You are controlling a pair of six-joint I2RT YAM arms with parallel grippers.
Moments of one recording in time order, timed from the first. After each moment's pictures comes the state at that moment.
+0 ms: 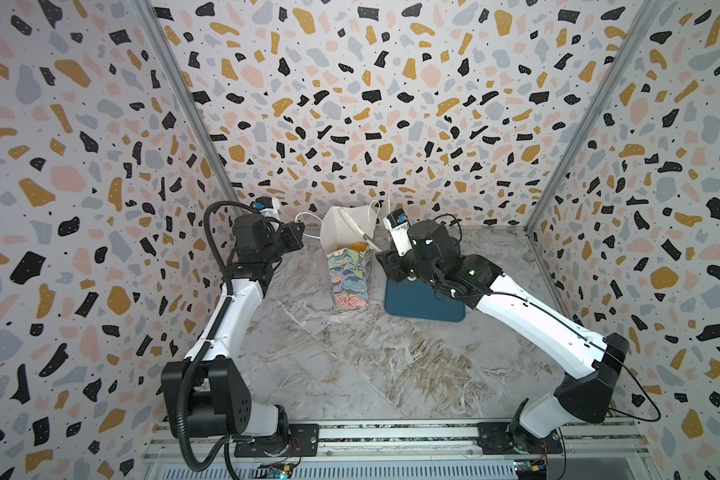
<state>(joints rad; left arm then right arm) 0.05 1.42 1.20 -0.06 0.44 -0.39 0.87 1.55 1.65 -0.57 0.19 0.14</state>
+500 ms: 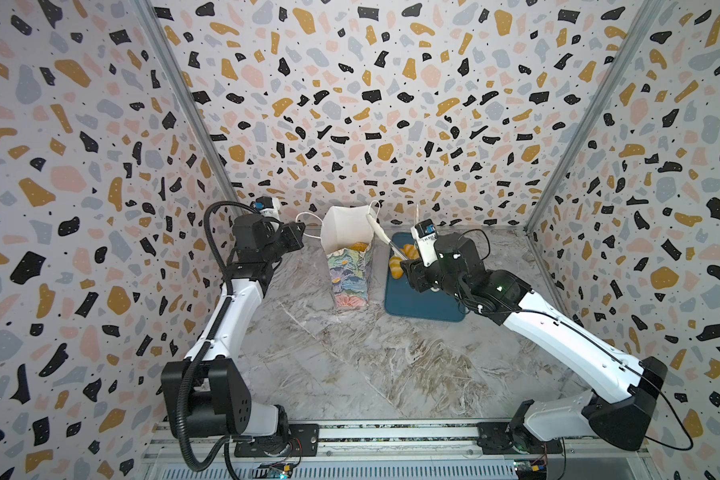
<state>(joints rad) 0.05 1.42 1.20 -0.06 0.45 -0.40 0.82 1.35 1.41 -0.56 0.22 0.17</state>
